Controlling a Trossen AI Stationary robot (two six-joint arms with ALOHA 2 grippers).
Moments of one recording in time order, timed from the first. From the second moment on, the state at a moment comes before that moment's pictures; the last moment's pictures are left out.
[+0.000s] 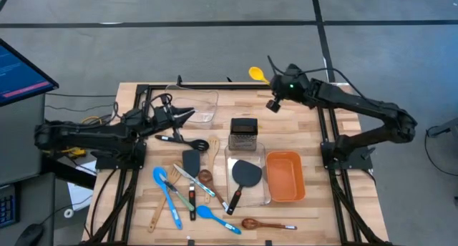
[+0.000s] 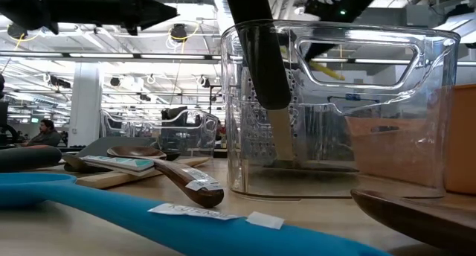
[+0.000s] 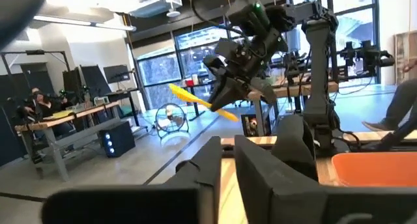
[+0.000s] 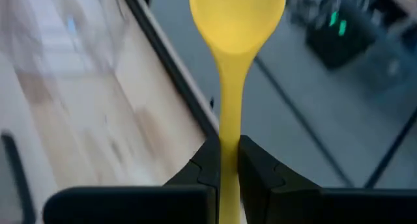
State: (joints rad) left arm 0.16 0.80 0.32 0.68 -0.21 0.23; right arm -0.40 1.25 1.11 -0.48 0.40 -0.24
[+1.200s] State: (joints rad) left arm 0.21 1.44 0.67 1.23 -0.24 0.21; right arm -0.10 1.52 1.11 0.29 0.63 -0.65
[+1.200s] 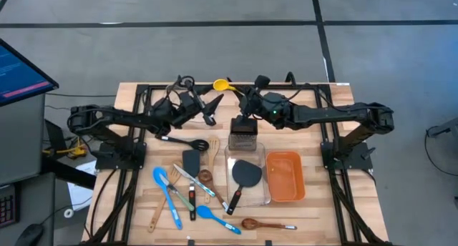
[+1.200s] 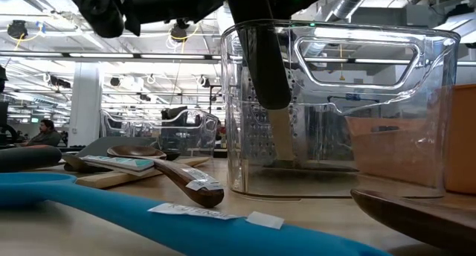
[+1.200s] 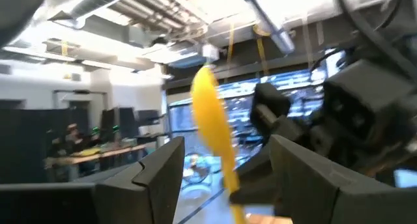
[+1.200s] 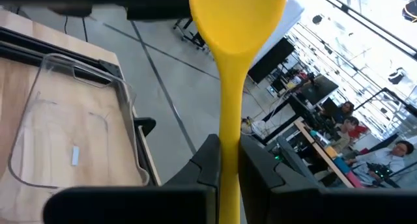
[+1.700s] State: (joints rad) left arm 0.24 1.44 0.71 1.22 -0.20 0.19; right arm -0.10 1.52 1.11 0.28 0.63 -0.65
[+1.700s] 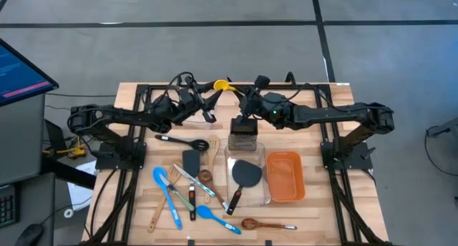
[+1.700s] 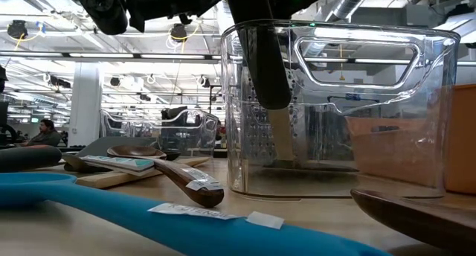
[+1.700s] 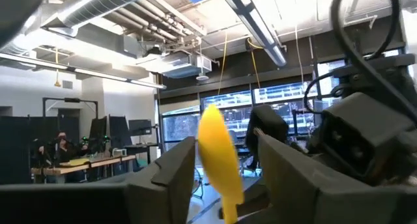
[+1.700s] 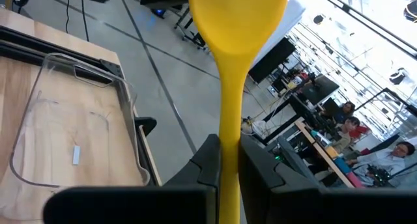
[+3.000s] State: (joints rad) left arm 0.46 1.11 0.72 0.76 -0.02 0.26; right arm -0.20 1.13 1.11 -0.21 0.51 -0.49
